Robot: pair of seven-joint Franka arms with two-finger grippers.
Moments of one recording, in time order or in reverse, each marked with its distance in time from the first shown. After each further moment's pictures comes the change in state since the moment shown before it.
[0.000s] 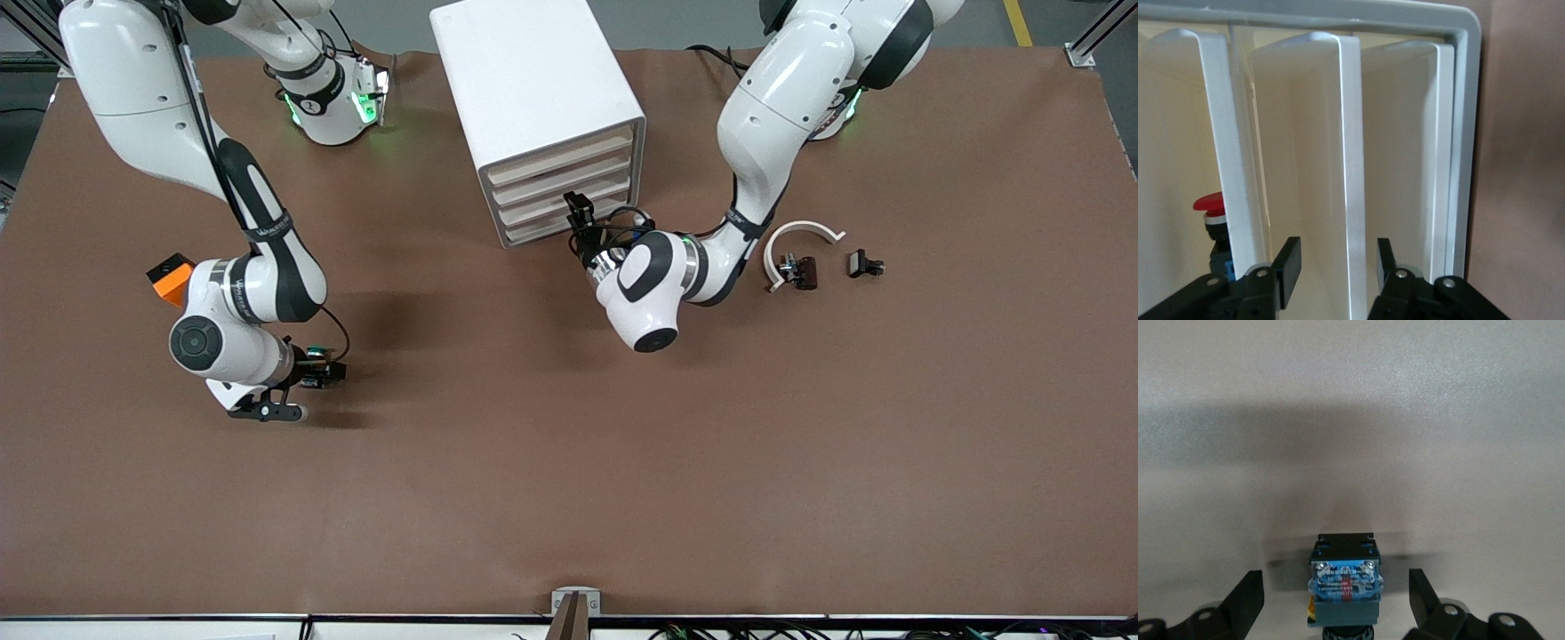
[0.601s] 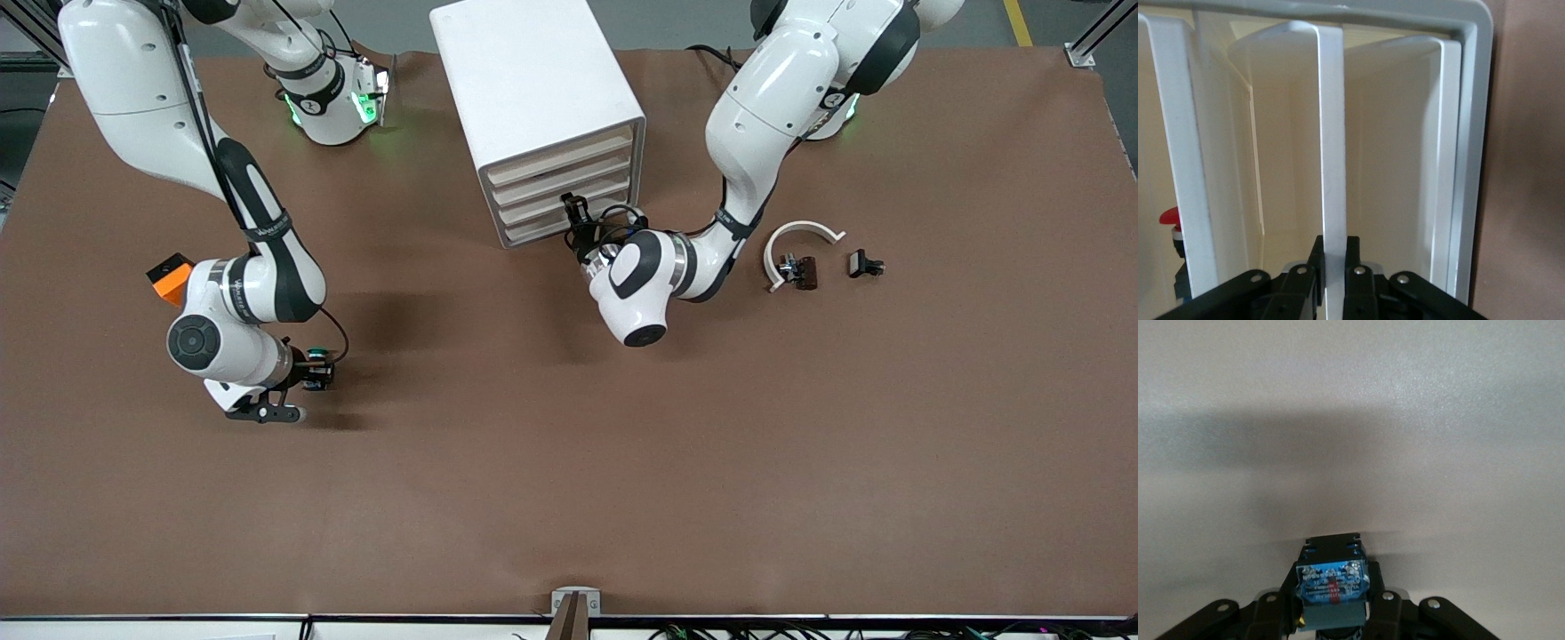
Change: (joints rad) left arm -0.022 0.031 0.004 -0.001 -0.014 0.001 -0.001; right arm 0.000 -0.003 0.000 0.007 0.001 0.011 0.001
